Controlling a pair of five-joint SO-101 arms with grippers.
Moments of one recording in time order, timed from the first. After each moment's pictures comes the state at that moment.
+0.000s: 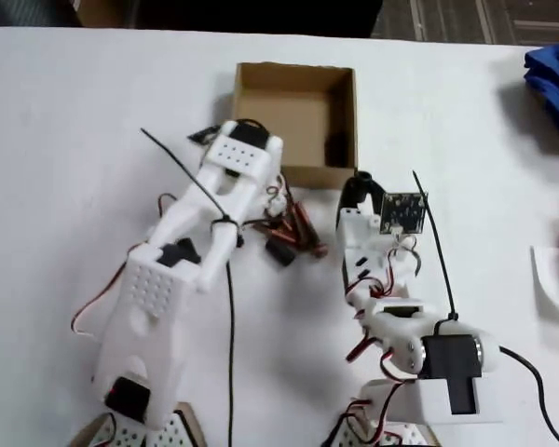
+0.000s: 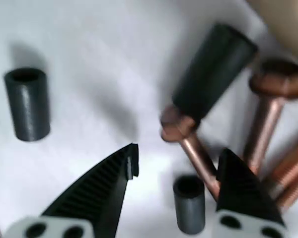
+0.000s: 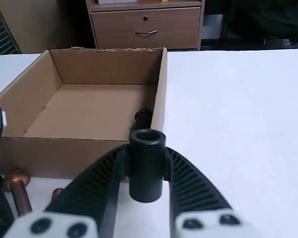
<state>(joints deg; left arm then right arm) 14.0 45.8 -31.8 95.3 63.6 -6.5 -3.5 78.3 -50.7 -1.7</state>
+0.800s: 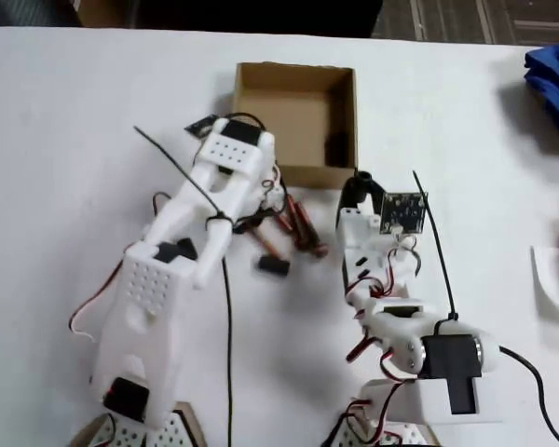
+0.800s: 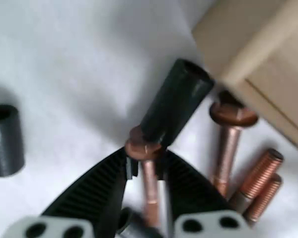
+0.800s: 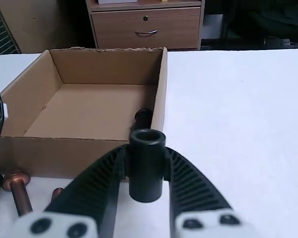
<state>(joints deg) 12.5 50.3 -32.7 90.0 59.9 -6.5 -3.5 78.3 -50.7 -1.7</state>
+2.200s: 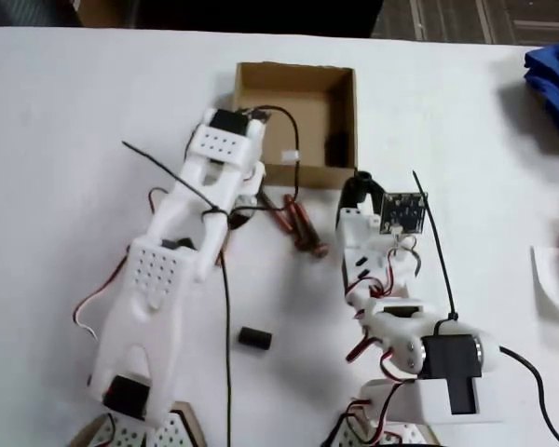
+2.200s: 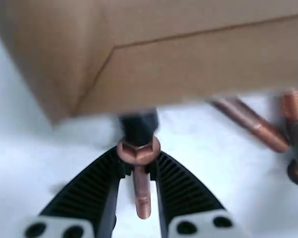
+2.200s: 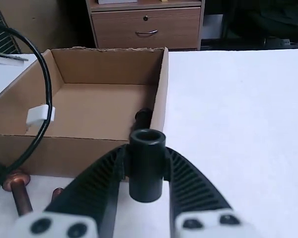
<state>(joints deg) 10.6 52.9 -49.4 100.4 8.2 -6.5 -3.5 78.3 -50.7 -1.7</state>
